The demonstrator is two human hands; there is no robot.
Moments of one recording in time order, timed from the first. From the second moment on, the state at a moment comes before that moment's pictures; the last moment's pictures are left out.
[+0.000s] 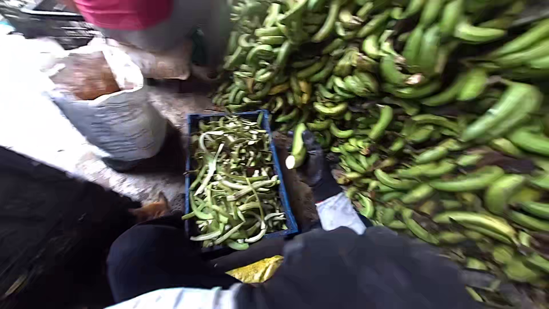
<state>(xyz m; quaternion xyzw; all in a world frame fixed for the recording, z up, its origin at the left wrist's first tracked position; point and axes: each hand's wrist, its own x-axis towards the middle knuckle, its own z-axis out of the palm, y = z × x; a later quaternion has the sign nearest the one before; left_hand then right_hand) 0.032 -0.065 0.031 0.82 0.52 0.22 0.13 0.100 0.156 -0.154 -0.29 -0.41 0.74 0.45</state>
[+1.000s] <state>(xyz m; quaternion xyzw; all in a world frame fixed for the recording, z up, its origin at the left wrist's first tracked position) -0.094 0.029 -0.139 0.57 0.63 0.44 0.31 0.094 0.149 -0.163 -0.28 -0.44 0.75 0.41</state>
